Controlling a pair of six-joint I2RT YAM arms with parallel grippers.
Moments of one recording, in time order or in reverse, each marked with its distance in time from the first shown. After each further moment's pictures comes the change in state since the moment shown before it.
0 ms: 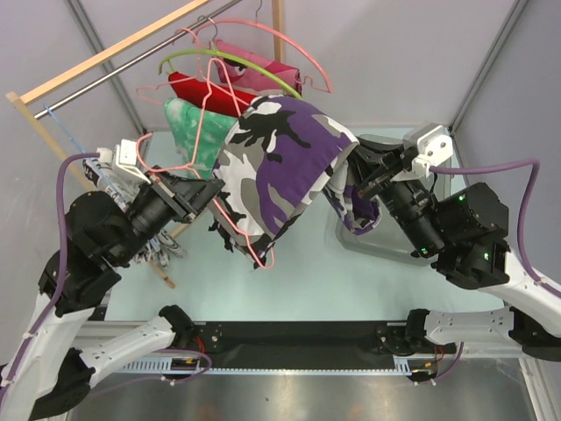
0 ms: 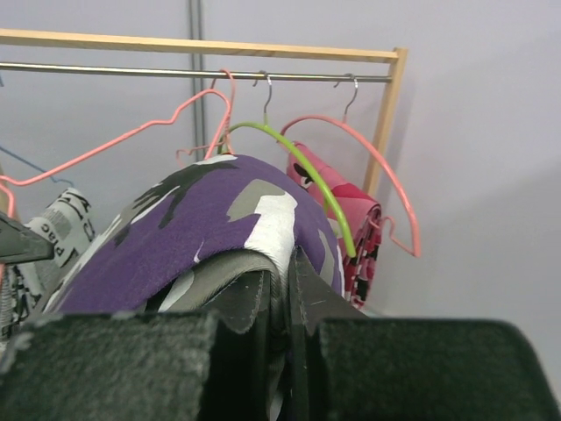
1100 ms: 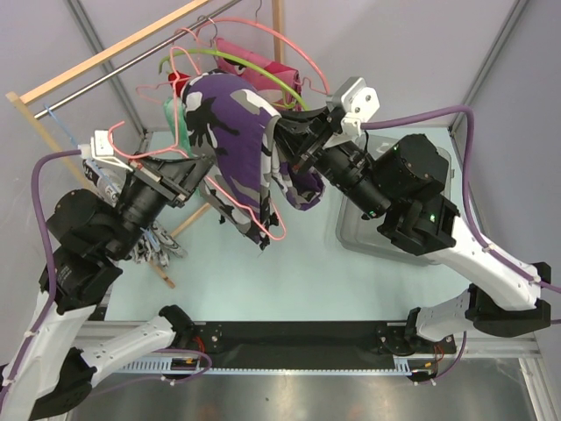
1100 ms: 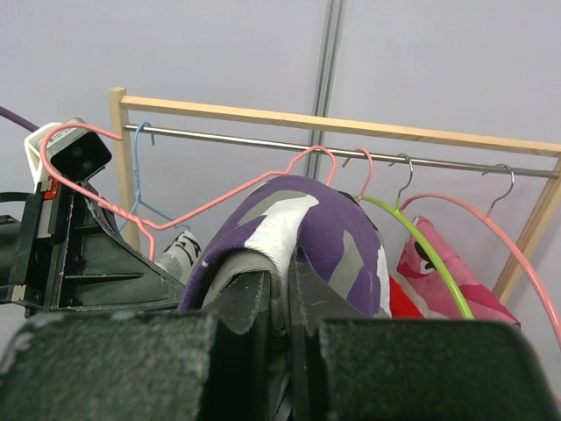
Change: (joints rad) left arm 0.014 0.020 0.012 0.170 -0.052 -0.124; right arm -0.014 0.389 0.436 -0.043 -0.307 0.084
